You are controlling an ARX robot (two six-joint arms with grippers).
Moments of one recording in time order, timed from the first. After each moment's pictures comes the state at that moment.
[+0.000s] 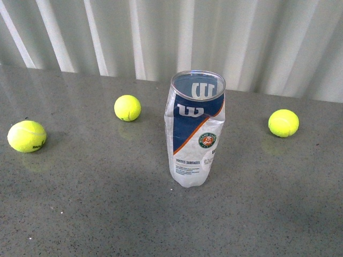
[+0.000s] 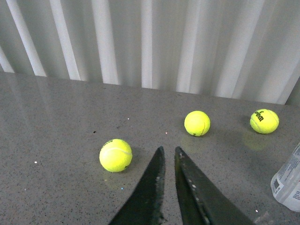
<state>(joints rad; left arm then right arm) 0.00 0.89 0.04 0.84 0.00 0.01 0.00 0.00 0.01 0.00 0.00 -0.01</state>
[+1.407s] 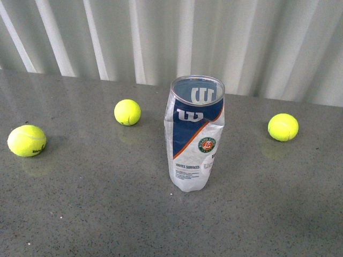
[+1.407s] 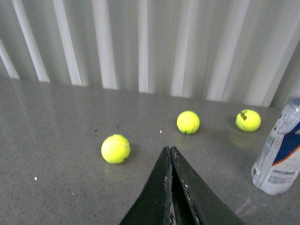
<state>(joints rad) 0.00 0.02 0.02 0.01 0.00 0.00 0.00 0.00 0.01 0.00 0.00 -0.01</state>
